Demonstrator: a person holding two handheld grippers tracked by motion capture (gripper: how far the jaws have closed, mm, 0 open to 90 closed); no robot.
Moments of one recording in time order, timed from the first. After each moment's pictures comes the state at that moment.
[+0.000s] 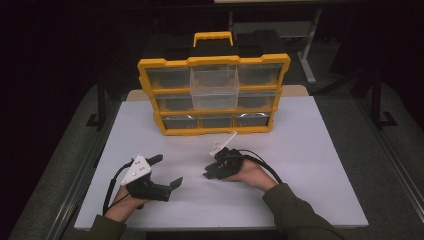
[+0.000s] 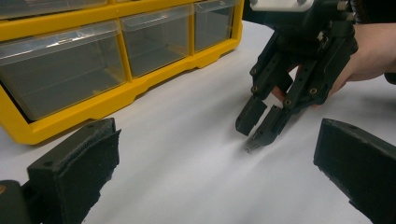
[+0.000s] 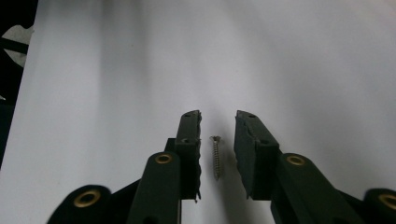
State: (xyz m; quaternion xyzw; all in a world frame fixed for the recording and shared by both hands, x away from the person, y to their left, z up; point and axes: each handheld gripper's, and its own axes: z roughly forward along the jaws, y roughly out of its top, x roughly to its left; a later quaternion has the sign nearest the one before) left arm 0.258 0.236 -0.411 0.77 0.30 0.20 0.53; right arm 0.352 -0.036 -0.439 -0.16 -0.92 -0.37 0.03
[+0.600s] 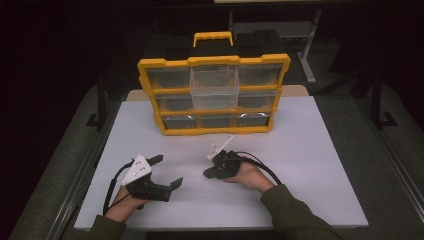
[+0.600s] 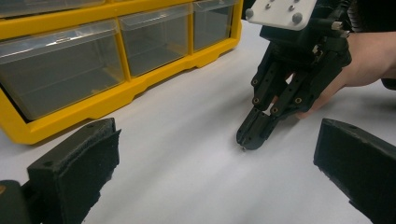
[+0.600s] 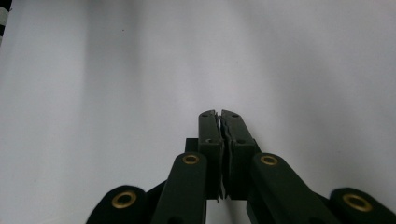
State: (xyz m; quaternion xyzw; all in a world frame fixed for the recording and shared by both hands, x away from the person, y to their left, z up) left arm 0.258 0.235 -0.411 0.77 0.30 0.20 0.53; right arm 0.352 -0.031 -0.447 -0.14 -0.92 -0.36 0.01
